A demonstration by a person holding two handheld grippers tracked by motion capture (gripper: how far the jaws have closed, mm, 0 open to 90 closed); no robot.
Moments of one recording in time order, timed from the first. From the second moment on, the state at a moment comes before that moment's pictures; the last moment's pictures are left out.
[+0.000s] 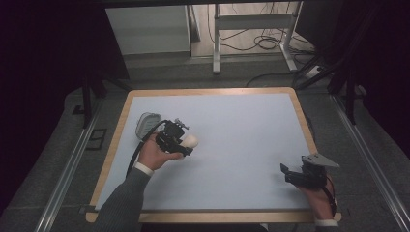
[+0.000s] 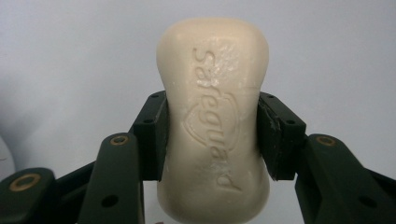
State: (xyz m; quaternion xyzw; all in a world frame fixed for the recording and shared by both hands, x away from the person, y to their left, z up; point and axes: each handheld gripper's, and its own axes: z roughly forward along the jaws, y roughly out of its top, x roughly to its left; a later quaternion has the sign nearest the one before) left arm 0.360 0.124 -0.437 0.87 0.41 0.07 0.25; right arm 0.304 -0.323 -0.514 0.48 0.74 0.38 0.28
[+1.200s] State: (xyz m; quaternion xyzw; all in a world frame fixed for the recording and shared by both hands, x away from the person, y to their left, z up) left arm 0.406 0.186 -0.430 0.84 0.47 0.07 0.24; right arm 0.303 -0.326 -0.514 0.48 0.74 0.38 0.28
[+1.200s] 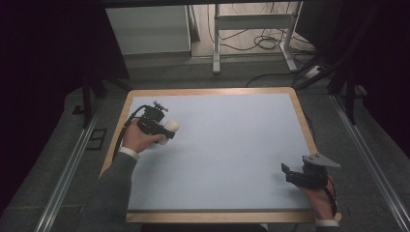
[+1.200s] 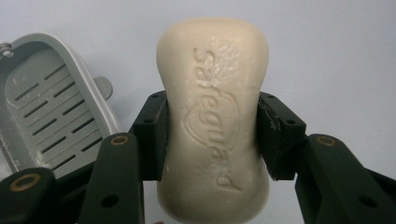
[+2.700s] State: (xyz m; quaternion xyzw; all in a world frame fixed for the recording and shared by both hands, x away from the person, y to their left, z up) left arm 0.454 0.243 -0.450 0.79 0.57 0.06 0.22; right arm 0.305 -0.328 -0.518 0.48 0.74 0.37 0.28
